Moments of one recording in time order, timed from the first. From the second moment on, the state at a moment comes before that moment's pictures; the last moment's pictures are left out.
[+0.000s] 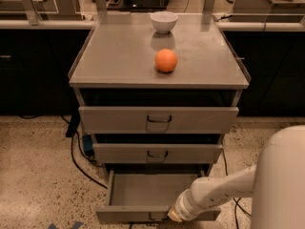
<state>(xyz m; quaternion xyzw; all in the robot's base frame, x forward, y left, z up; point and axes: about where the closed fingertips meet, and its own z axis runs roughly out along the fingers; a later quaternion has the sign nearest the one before) 0.425 -0.093 0.370 -0.45 0.87 0.16 0.13</state>
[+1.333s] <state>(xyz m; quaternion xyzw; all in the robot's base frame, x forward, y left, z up) 0.429 -0.114 0.282 -0.39 0.89 0.21 0.13</state>
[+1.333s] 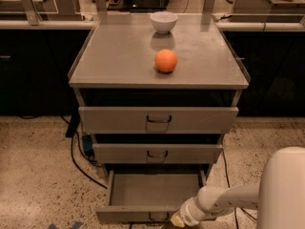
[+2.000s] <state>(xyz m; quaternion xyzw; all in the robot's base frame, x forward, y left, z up) 0.433 -0.136 0.227 -0.34 0.91 0.22 0.12</state>
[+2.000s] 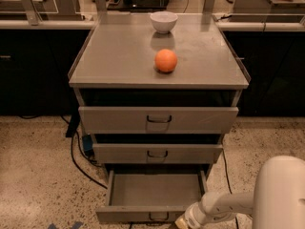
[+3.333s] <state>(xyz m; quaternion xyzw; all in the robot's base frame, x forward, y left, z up) 0.477 -0.140 0.190 -0.32 0.92 0.20 0.14</state>
